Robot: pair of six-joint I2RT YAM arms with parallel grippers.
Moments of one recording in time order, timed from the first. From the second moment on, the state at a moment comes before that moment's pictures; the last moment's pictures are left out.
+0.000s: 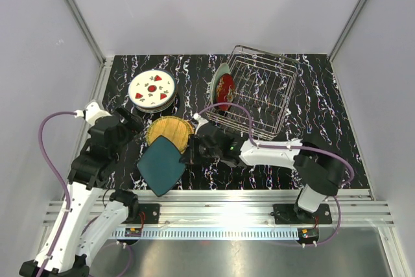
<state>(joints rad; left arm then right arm) -0.29 0.63 0.86 -0.73 -0.40 -0.76 1.07 1.71 0.99 0.13 -0.15 0.91</state>
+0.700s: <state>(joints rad) -0.28 0.57 0.55 -0.63 -0.17 -0.81 0.92 1.14 0.55 -0.01 -0.08 0.87</state>
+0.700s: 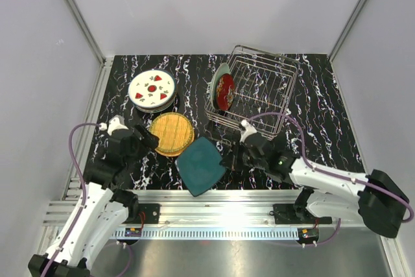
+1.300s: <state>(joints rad) -0.33 0.60 0.33 -0.35 0.07 -0.83 0.88 1.10 0.37 0.04 -0.04 0.97</state>
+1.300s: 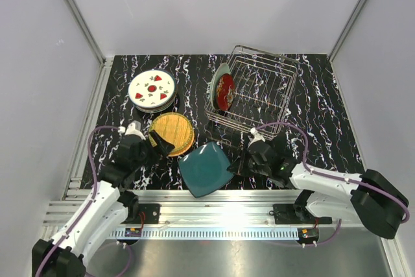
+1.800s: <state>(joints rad) -0.52 0.76 0.30 -0.23 0.05 -0.85 0.83 1.27 0.40 0.06 -0.07 0.95</state>
